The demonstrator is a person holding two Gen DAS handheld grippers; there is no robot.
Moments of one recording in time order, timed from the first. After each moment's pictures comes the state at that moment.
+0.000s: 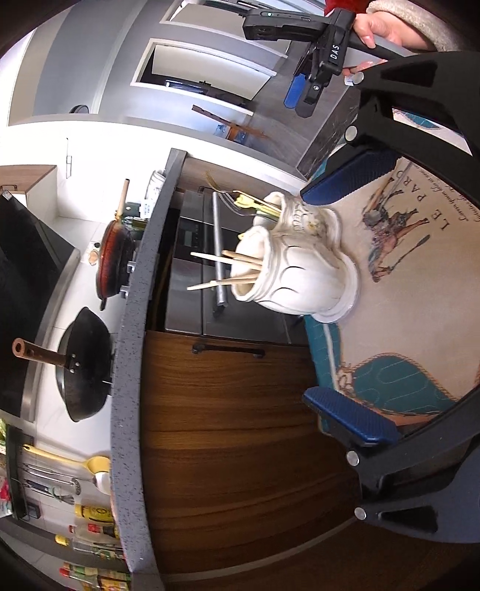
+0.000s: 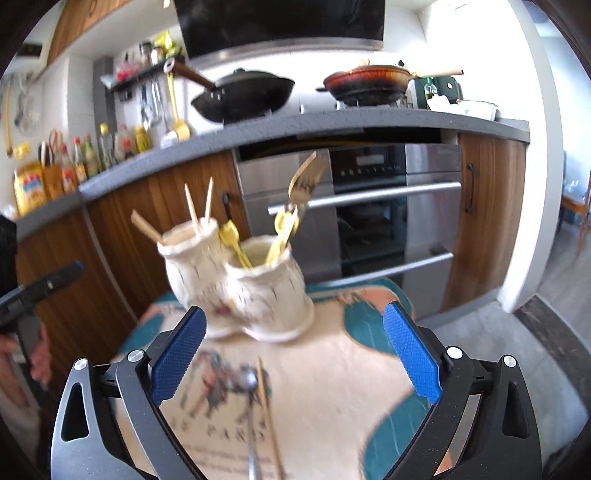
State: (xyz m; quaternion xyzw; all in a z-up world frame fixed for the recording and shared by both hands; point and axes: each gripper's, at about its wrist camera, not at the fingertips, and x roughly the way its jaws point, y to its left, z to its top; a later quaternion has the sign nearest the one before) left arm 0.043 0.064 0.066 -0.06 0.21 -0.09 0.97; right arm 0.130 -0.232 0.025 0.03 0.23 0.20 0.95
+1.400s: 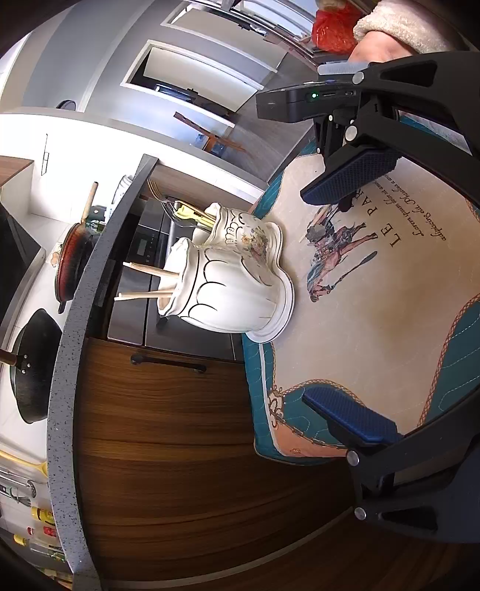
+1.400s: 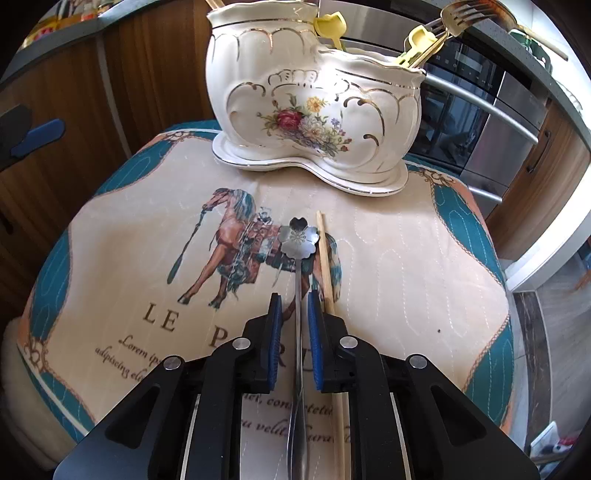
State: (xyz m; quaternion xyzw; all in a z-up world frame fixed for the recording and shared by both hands) left arm 0.032 0.054 0.021 -0.09 0.27 -0.12 0.95; right arm 0.142 -0.133 -0.077 -0.14 0.42 0.24 0.86
